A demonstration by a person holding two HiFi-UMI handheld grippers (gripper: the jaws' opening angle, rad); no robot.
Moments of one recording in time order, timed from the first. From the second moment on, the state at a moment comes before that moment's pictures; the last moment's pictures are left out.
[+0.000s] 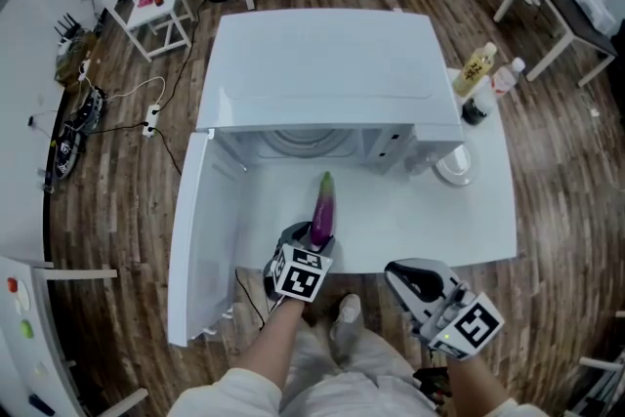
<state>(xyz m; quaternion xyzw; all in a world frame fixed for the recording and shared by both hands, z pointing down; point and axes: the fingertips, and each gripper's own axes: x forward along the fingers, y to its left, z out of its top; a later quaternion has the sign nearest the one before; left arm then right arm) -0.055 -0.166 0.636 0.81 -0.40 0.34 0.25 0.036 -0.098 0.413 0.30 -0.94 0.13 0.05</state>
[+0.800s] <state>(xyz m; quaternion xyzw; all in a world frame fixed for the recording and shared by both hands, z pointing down) -0.060 -0.152 0.595 0.87 -0.38 0.26 0.19 0.031 -0.098 0.412 0.31 -0.94 0.13 0.05</state>
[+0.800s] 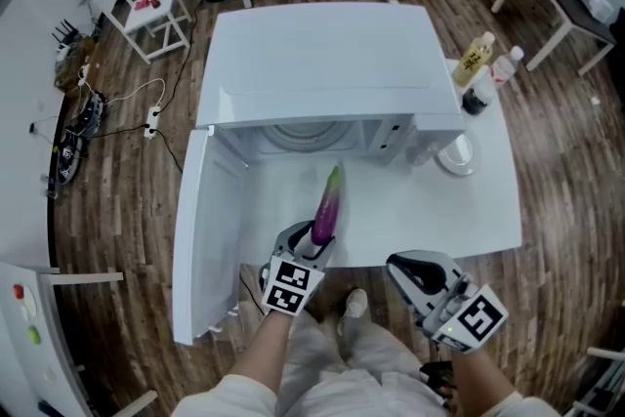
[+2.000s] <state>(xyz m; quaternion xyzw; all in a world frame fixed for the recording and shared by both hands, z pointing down) -0.080 -0.237 0.540 0.87 -0.38 0.26 0.15 0.036 -0.121 0.404 0.37 -0.92 0.13 -0.01</state>
